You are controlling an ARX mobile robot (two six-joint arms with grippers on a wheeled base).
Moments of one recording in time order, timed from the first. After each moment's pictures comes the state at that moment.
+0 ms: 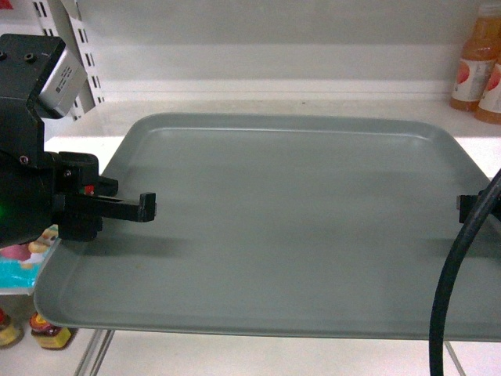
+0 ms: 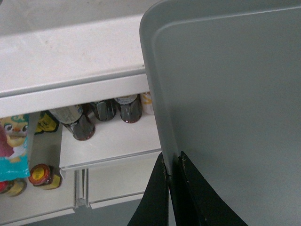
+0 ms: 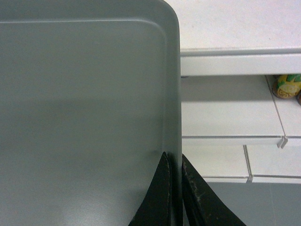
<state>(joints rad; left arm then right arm) -0.32 1.49 0.57 0.45 -0.14 -0.02 0.21 1.48 0.57 0.39 0.08 0.15</state>
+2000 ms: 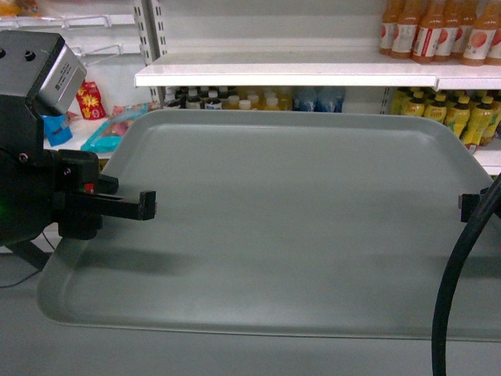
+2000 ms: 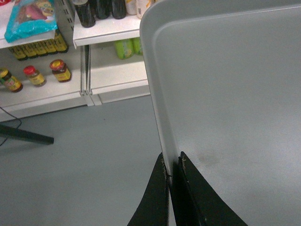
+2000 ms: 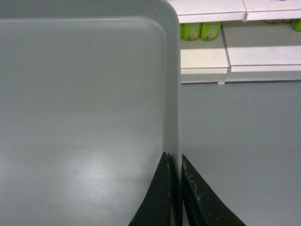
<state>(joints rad) -0.32 1.49 0.57 0.45 -0.14 -0.02 0.21 1.48 0.57 0.40 0.08 0.15</state>
